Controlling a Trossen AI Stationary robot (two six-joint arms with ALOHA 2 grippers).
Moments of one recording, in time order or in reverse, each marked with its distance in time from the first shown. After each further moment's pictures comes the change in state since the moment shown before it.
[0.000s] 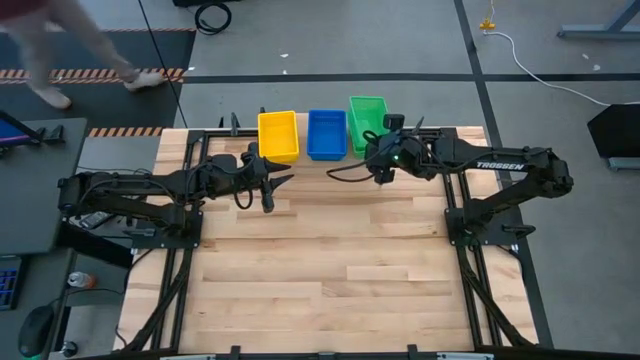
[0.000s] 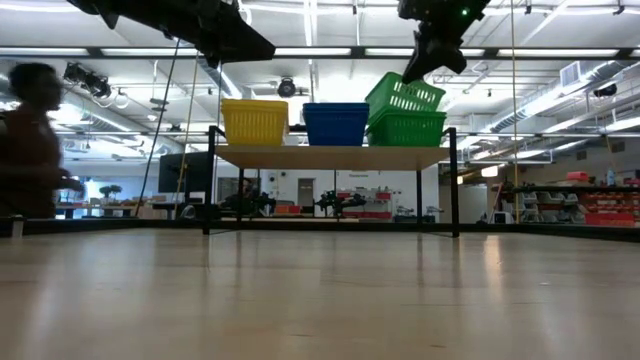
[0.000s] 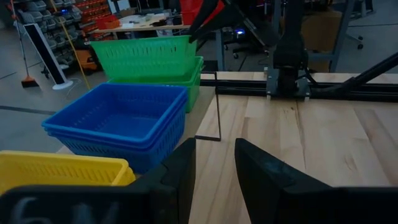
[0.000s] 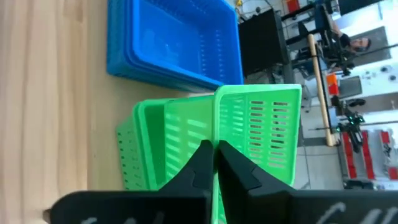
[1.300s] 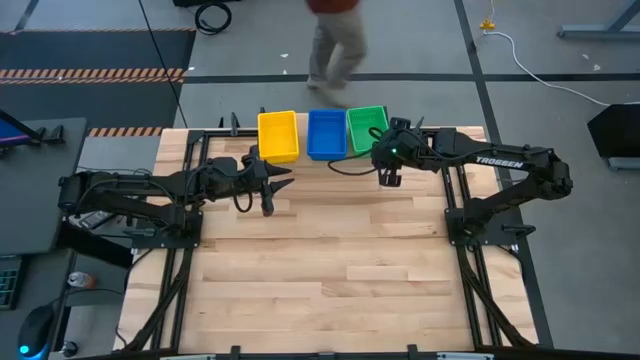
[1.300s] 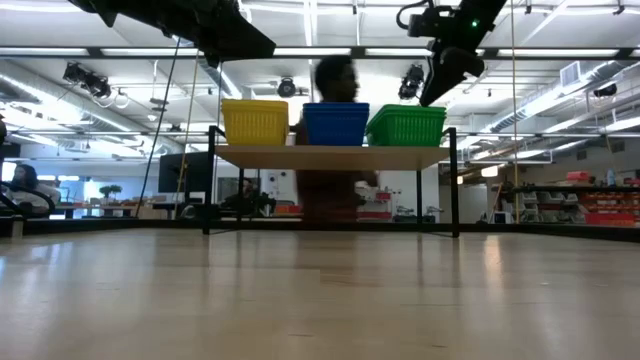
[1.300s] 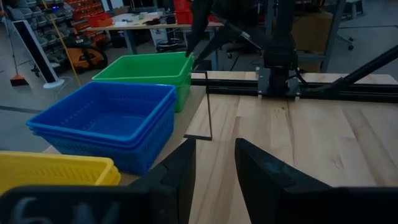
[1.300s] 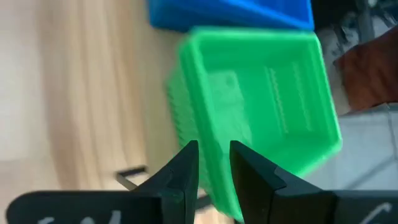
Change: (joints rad) left arm -0.026 0.000 0.000 -0.006 0.000 -0.019; right arm -0.100 0.000 0.000 -0.194 -0.212 0.217
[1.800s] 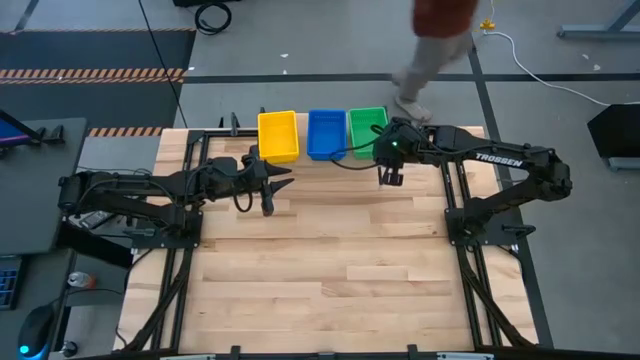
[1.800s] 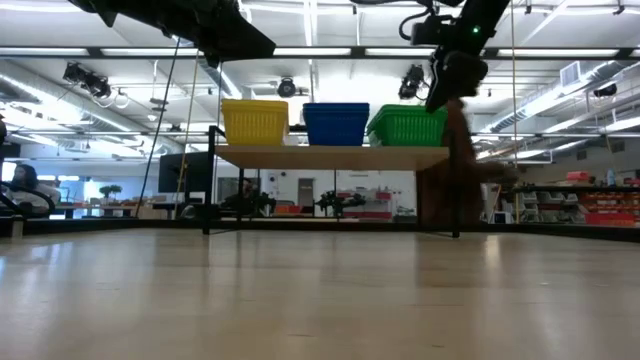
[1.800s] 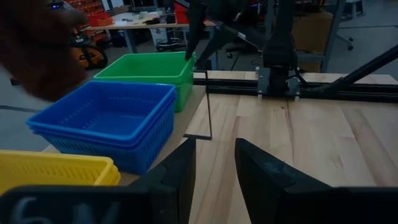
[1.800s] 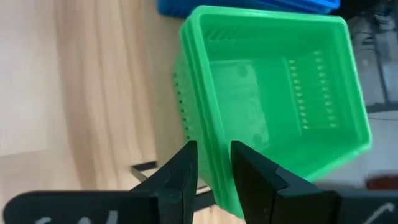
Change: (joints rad) left arm -0.002 0.000 0.000 -0.002 0.000 -0.003; right arm -0.062 0.000 0.000 -0.037 -0.094 0.004
